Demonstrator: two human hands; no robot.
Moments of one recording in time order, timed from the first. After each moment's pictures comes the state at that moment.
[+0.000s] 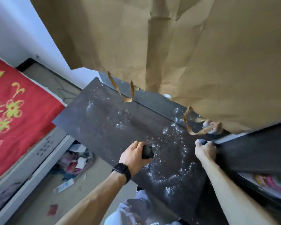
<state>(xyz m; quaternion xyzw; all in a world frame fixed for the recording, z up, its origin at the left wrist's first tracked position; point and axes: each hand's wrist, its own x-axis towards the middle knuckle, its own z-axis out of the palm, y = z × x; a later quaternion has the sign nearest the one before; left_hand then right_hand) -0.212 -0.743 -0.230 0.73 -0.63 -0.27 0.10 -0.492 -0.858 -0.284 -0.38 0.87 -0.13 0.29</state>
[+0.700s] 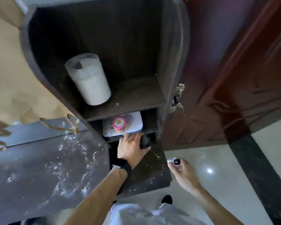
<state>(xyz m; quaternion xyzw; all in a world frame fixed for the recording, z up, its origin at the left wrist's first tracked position) -0.610 -0.687 -0.185 0.46 -0.87 -0.14 0.09 -0.771 -0.518 -0.207 -0.31 0.83 -0.27 0.38</state>
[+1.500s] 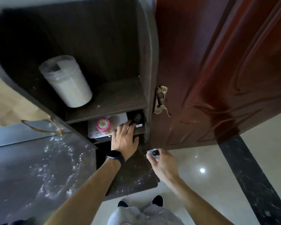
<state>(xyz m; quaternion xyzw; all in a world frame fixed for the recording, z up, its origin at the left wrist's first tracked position) -0.656 -0.696 -0.172 0.46 -0.88 -0.09 0.08 -0.778 -0.552 -0.203 -0.40 0.85 -0.23 0.24</state>
